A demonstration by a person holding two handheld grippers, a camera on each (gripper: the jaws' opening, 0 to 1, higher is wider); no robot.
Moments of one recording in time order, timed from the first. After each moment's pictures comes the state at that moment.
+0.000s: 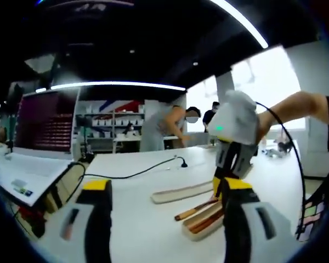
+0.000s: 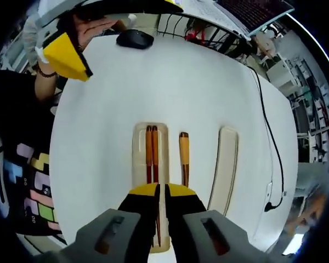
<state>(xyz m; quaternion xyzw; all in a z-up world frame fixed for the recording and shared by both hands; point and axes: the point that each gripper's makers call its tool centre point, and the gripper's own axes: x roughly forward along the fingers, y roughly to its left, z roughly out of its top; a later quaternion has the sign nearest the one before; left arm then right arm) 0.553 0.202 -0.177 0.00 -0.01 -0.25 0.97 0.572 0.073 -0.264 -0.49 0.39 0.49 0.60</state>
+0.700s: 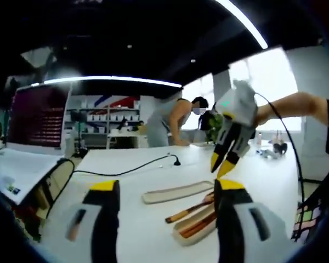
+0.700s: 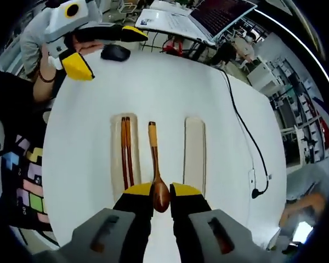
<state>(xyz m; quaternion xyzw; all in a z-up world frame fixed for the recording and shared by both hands) 0.565 0.170 -0.175 -0.04 0.00 -0.31 0.95 0.604 0.018 -0.234 -0.45 0.37 0.46 0.67</state>
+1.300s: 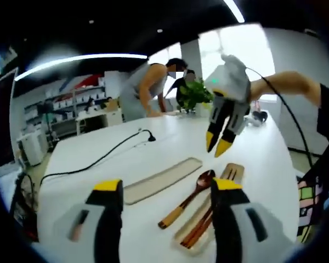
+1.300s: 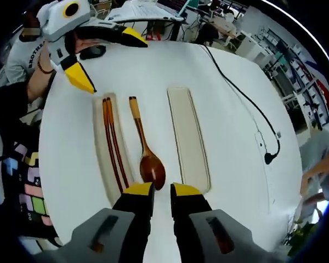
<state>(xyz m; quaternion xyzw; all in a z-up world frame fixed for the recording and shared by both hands) 0.622 0.117 -0.221 0.09 0.13 -0.39 0.91 0.610 -0.028 -0.273 -0.34 0.44 0.44 0.70</state>
